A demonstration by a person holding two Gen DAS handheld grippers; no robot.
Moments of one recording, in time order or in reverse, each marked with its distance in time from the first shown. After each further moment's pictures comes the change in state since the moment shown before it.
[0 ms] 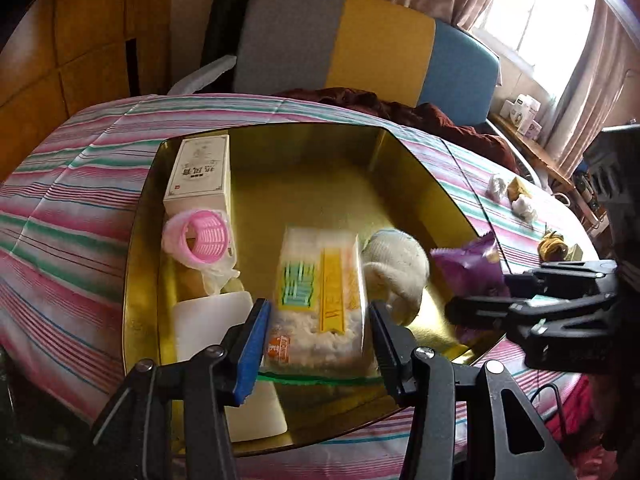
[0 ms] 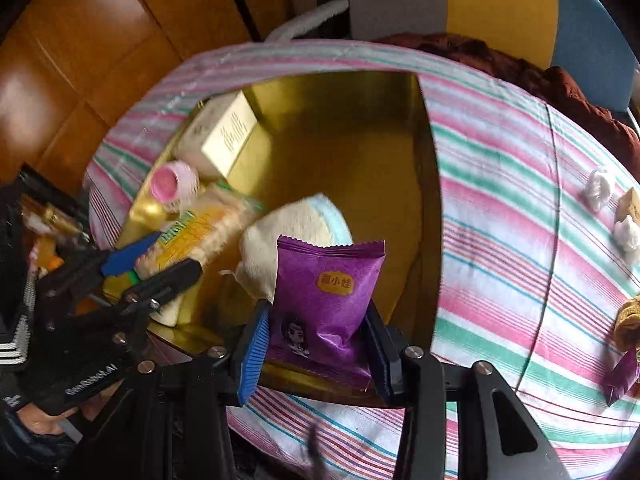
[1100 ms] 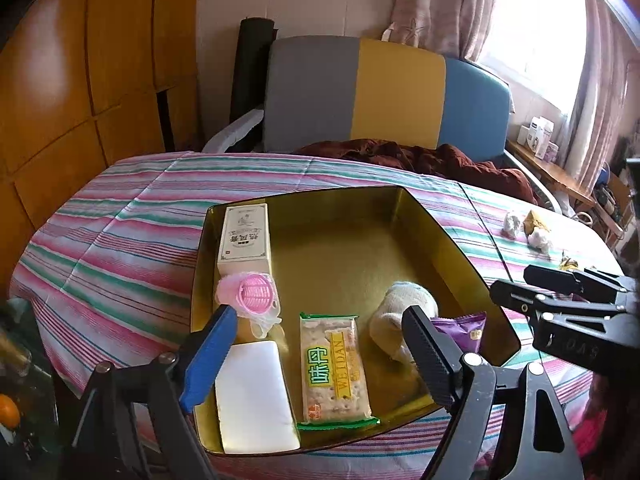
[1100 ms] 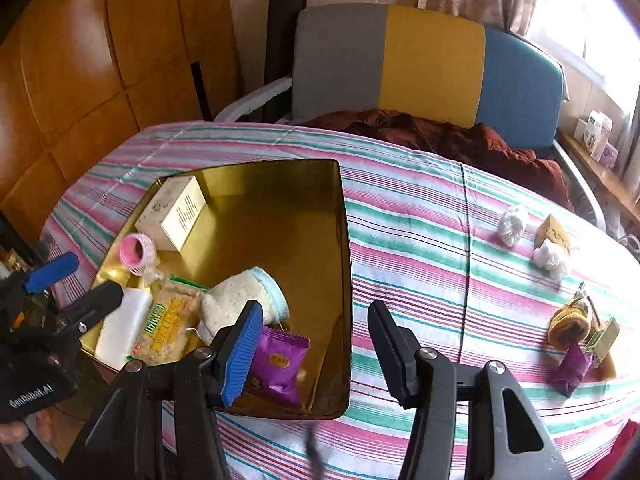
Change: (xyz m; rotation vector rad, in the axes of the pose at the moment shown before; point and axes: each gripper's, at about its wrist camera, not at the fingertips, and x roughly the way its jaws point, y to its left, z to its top) left arm -0.047 -0.008 0.012 0.041 -0.177 0.131; right arm -0.058 -0.010 -0.015 0.067 -0.318 -0.216
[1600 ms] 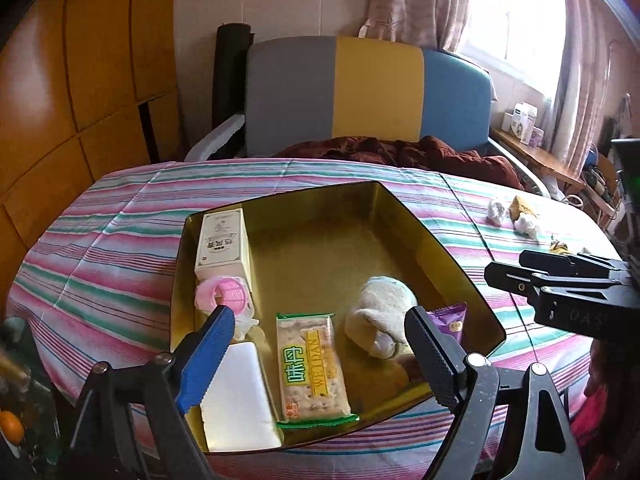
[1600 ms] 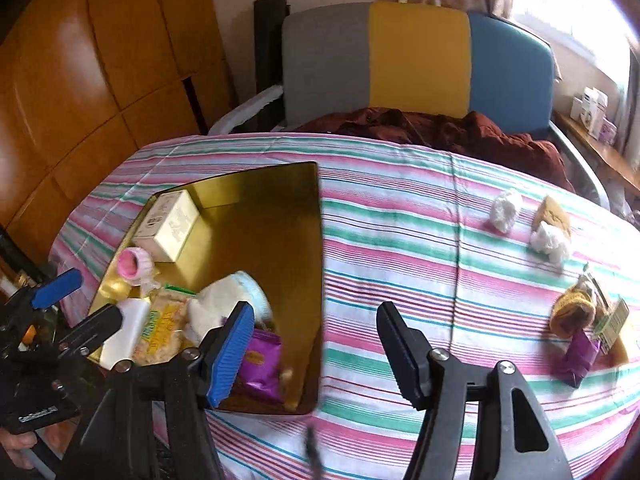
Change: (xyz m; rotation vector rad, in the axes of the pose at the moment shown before) left arm -0.004 -0.020 -0.001 0.065 -0.003 -0.032; right arm -0.002 -0.030 -0.006 0.076 -0.015 0.025
